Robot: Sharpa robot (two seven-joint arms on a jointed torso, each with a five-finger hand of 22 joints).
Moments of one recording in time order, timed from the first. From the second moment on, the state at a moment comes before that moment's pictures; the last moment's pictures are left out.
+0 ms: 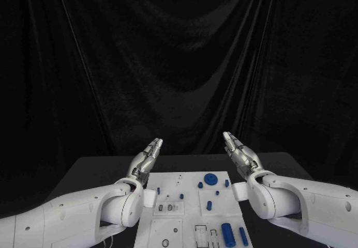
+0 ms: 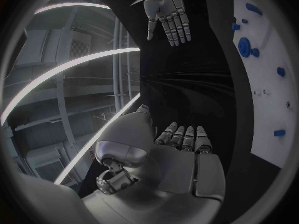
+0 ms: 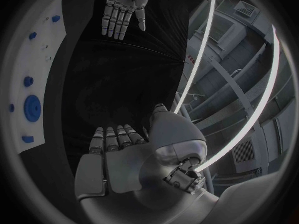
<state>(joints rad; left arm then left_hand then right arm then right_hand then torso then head) 1.14 -0.75 -0.15 1.51 0.05 -0.52 0.58 1.00 0.28 -0.26 0.29 0.27 0.09 -0.02 0.03 0.02 0.00 -0.04 0.02 0.00 0.00 -0.03 0.00 0.00 0.09 0.00 -0.03 0.00 0.00 1.22 -0.78 -0.20 1.54 0.08 -0.57 0.52 0.95 0.27 -0.32 0.29 0.25 0.02 -0.03 0.01 0.00 0.00 -0.07 0.03 0.01 0.00 -0.03 0.00 0.00 0.15 0.00 -0.01 0.01 0.00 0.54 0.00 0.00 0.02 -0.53</state>
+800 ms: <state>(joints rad) 1.17 -0.75 -0.21 1.43 0.13 -0.10 0.67 1.05 0.27 -0.26 0.29 0.27 0.10 -0.02 0.03 0.02 0.00 -0.04 0.01 0.00 0.00 -0.03 0.00 0.00 0.14 0.00 0.05 0.00 0.00 1.23 -0.80 -0.21 1.49 0.02 -0.34 0.49 1.12 0.23 -0.31 0.29 0.32 0.08 0.08 0.05 0.02 0.02 0.10 0.12 0.02 0.01 0.14 0.01 0.01 0.17 0.05 0.24 0.03 0.02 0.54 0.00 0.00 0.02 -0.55</state>
